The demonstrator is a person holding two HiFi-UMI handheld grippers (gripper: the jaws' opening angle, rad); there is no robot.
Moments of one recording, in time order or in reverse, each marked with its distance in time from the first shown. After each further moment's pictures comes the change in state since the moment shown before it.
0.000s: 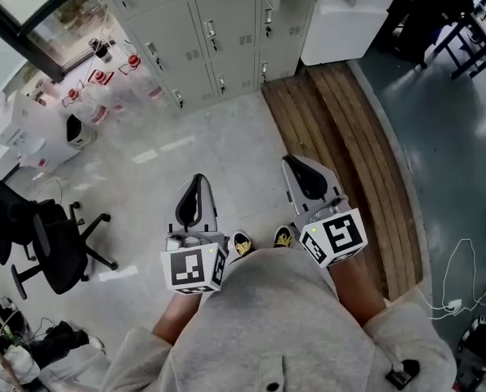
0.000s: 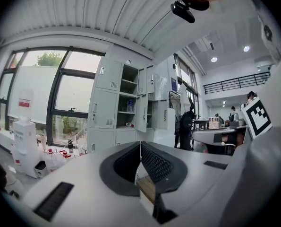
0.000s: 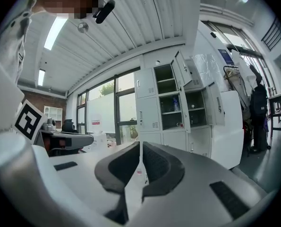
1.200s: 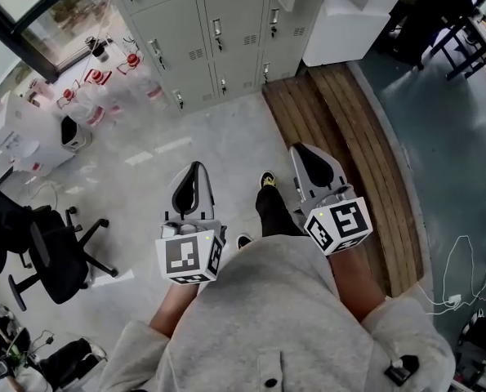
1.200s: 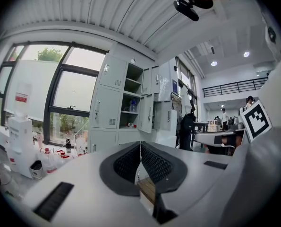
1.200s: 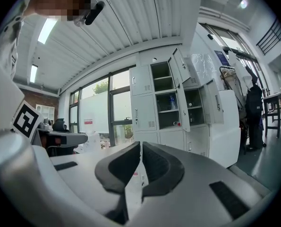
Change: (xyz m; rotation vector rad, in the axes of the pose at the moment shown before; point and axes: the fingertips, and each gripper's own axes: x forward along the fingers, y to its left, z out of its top) left arm 0.025 0.072 -0.003 -0.023 -0.011 -0.036; right arm 0.056 0.008 -0.011 0.019 -0.004 -0.092
